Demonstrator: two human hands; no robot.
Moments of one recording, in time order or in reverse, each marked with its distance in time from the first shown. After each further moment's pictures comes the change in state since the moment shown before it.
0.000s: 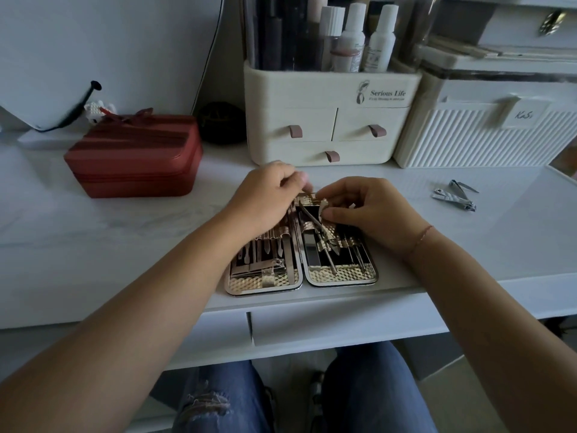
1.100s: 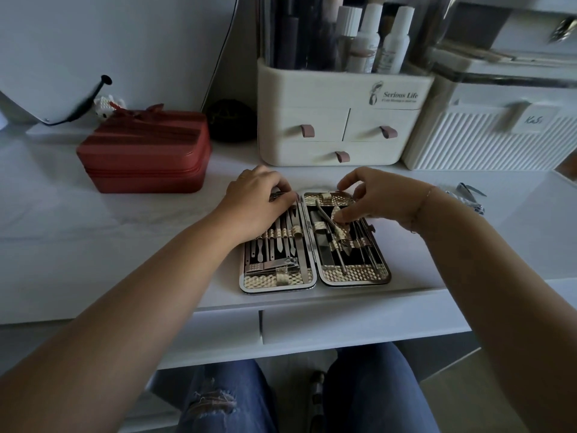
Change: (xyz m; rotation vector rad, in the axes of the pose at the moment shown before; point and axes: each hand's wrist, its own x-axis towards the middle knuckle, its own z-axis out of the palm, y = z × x) left_hand -0.003 -0.039 -0.011 0.251 -0.023 0.006; right_hand 0.035 -0.003 -0.013 -0.226 -0.165 0.356
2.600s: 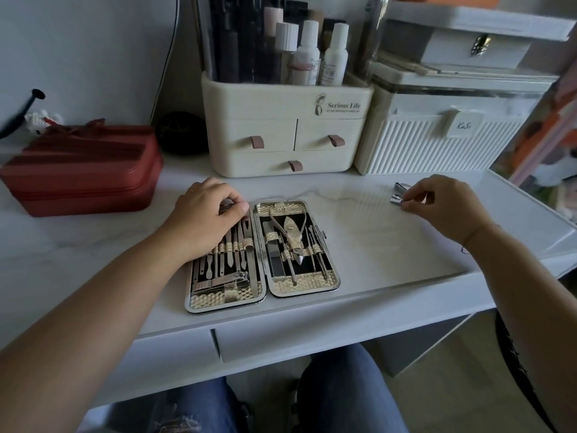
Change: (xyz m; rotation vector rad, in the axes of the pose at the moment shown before) left_hand -0.001 -0.002 0.001 -0.039 0.037 0.039; right_hand -0.043 0.121 -0.089 -0.459 0.616 -0.095
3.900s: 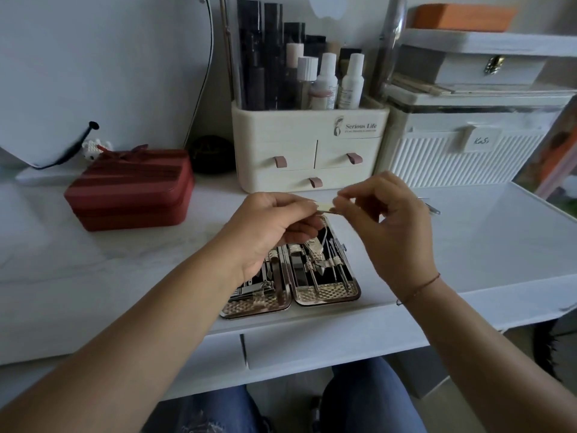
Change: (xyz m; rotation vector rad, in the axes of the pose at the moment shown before) left_hand -0.017 0.087 -0.017 -1.050 -0.152 -0.342; right_hand -0.057 -0.160 0.010 0.710 0.352 -0.237
